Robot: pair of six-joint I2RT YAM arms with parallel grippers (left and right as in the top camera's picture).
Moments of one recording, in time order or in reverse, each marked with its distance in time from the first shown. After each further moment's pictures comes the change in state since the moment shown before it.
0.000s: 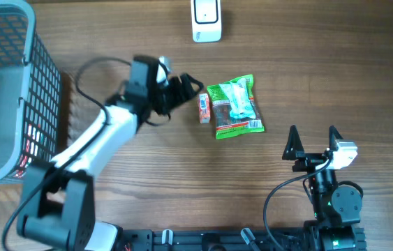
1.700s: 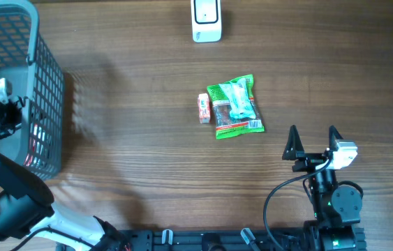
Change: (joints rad) left arm 0.976 0.200 0.521 -0.928 -0.375 1.052; right arm 0.000 0.000 0.000 0.000 0.000 0.000
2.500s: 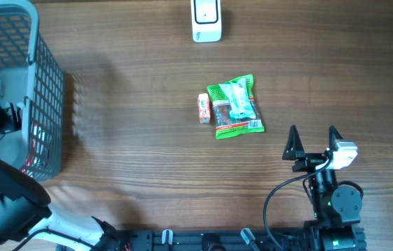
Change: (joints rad) left arm 0.065 0.000 -0.015 0.105 -0.025 0.246; right arm 0.000 0.000 0.000 0.000 0.000 0.000
